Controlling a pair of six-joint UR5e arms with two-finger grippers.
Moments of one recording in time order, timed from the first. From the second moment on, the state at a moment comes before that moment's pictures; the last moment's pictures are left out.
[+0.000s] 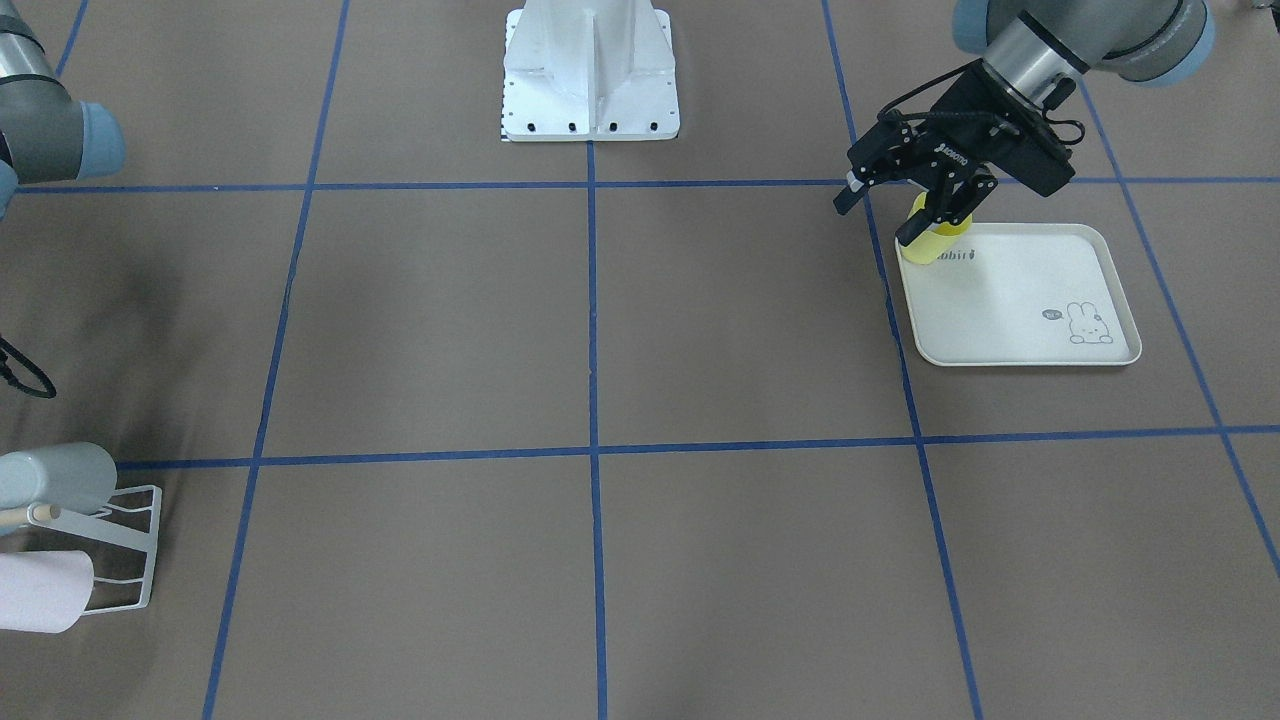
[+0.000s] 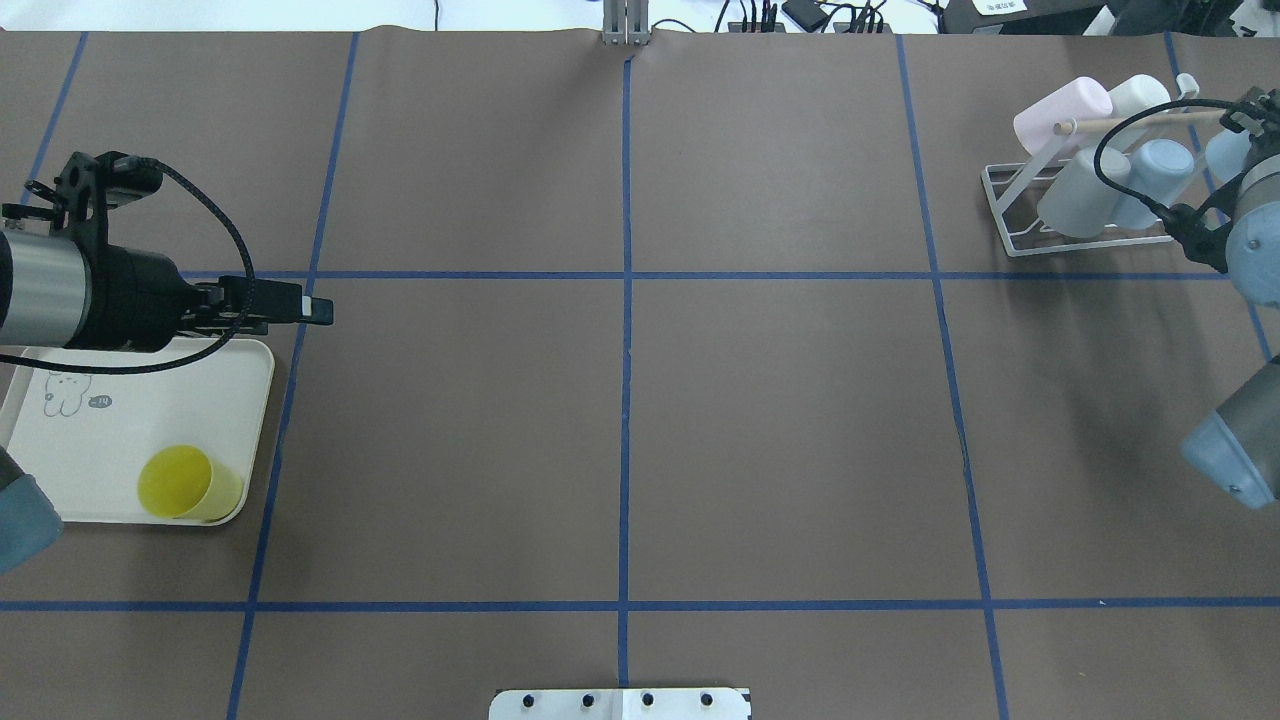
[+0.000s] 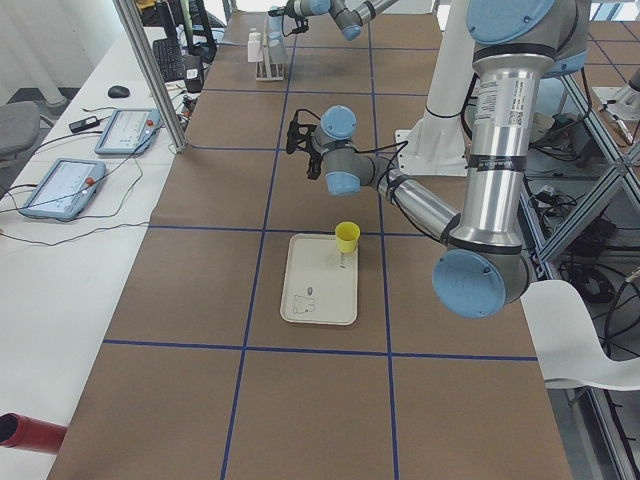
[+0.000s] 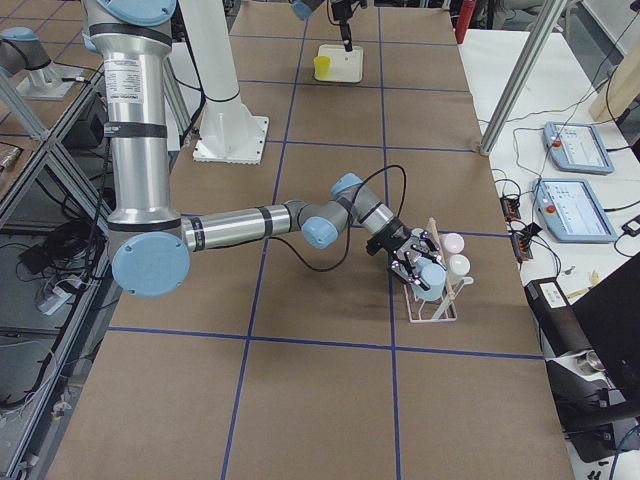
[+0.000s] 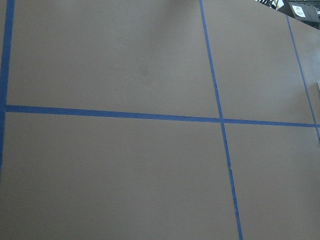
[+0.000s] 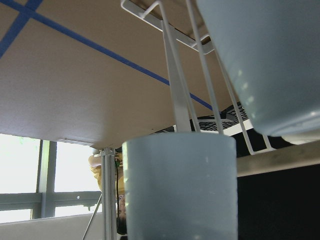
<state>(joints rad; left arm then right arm) -0.80 -1.64 -2.01 -2.39 -2.07 -1.27 0.95 -1.54 1.64 -1.04 0.96 -1.56</state>
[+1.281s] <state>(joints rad) -0.80 -1.64 -2.00 -2.39 -2.07 -1.27 0.94 -1.51 1.61 -1.04 0.94 -1.53</state>
